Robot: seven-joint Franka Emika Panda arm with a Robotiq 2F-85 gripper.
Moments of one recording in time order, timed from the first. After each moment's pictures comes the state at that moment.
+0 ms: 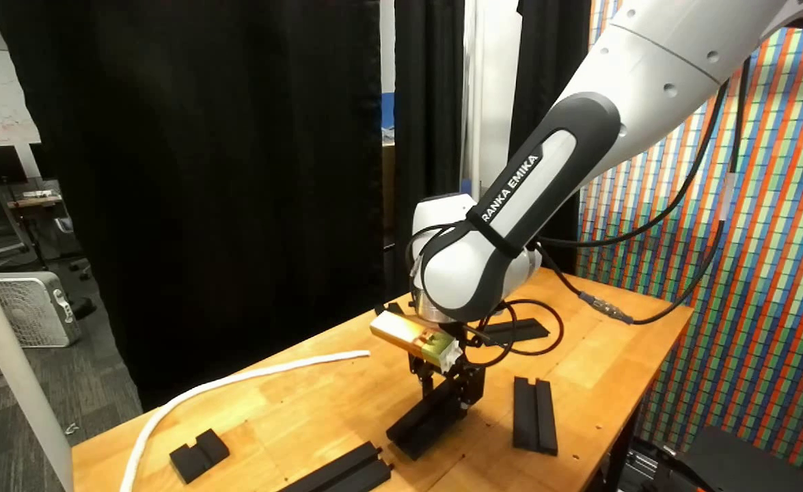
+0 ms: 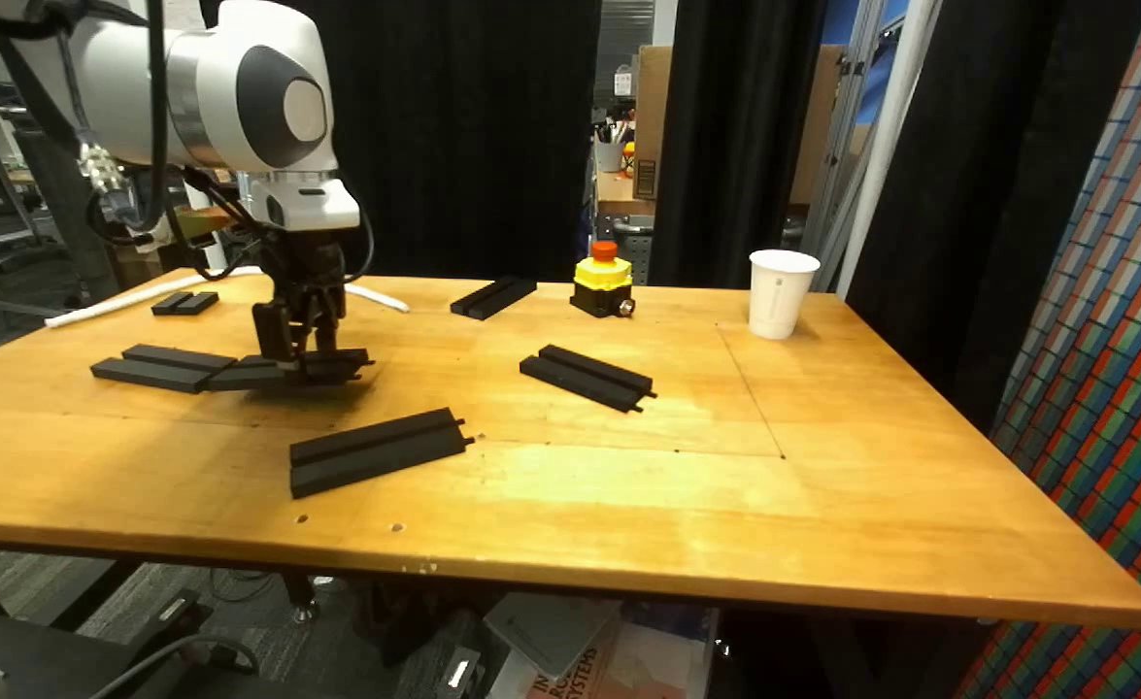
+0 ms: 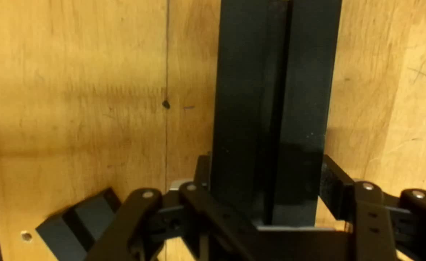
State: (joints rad) arm 0.19 0.18 0.16 -2.39 0.06 2.52 1.66
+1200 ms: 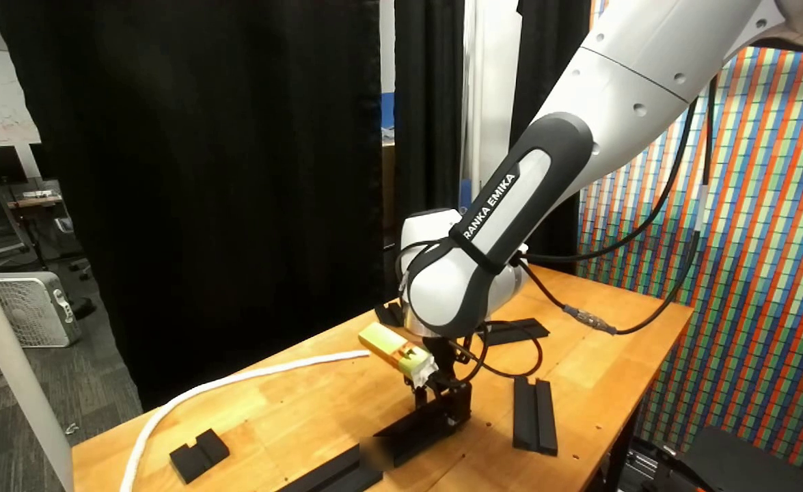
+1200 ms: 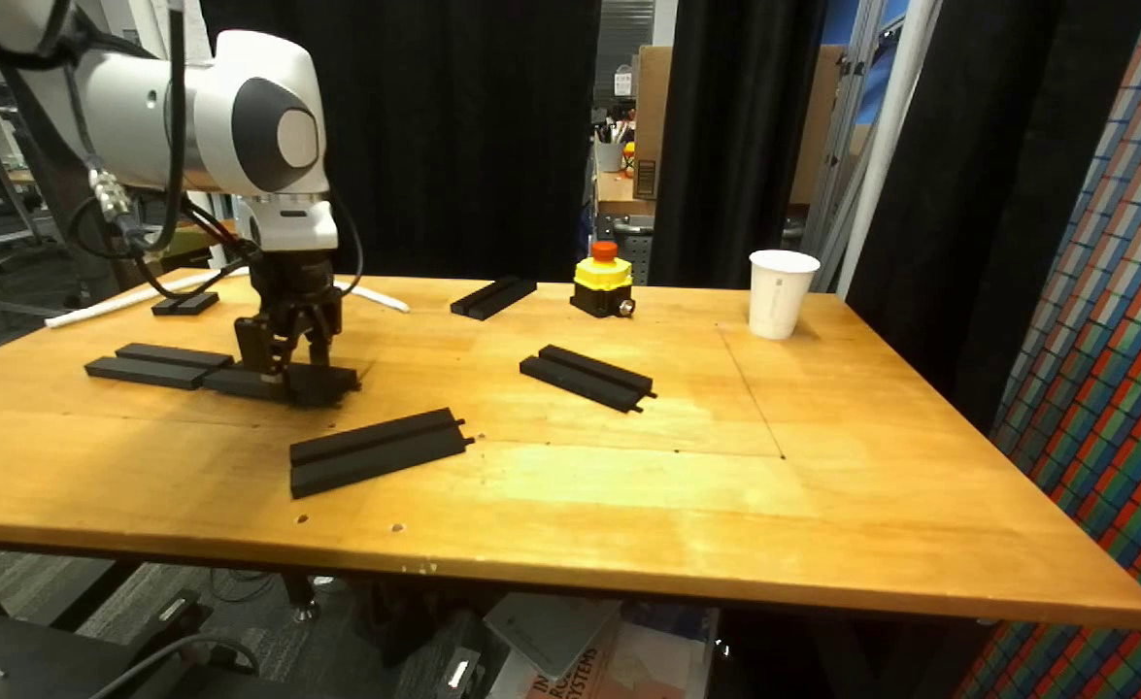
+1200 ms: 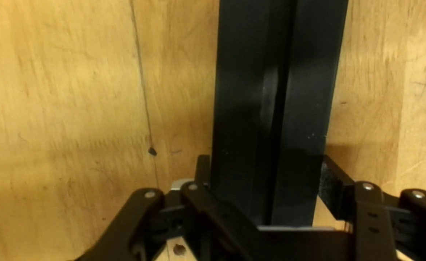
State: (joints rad) arm 0.25 0.25 0.13 -2.35 0.08 2.54 1.81
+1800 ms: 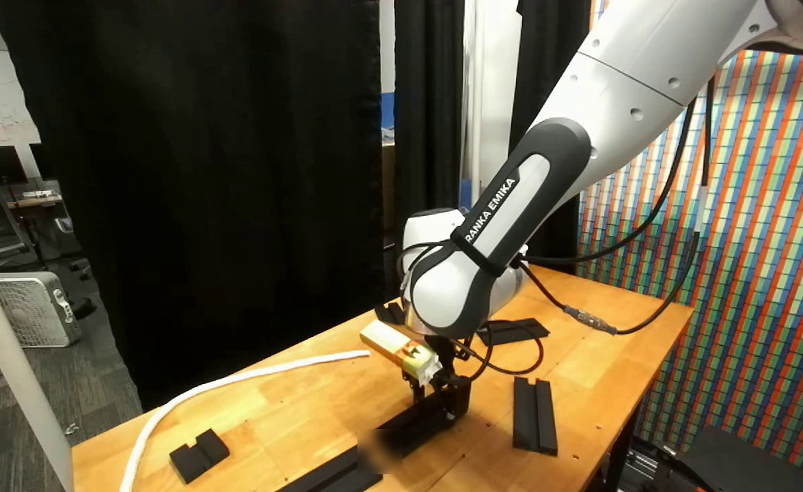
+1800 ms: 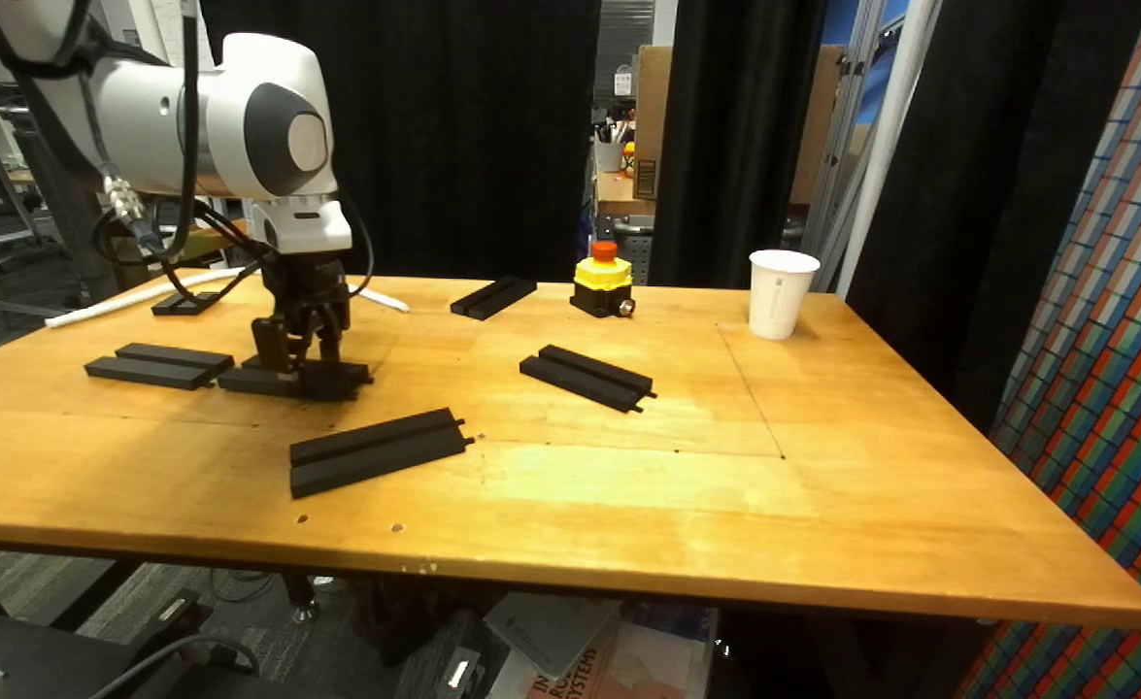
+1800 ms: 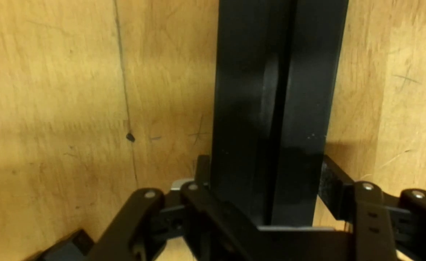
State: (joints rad) arm 0.25 0.26 0.12 -2.35 0.05 2.58 1.76
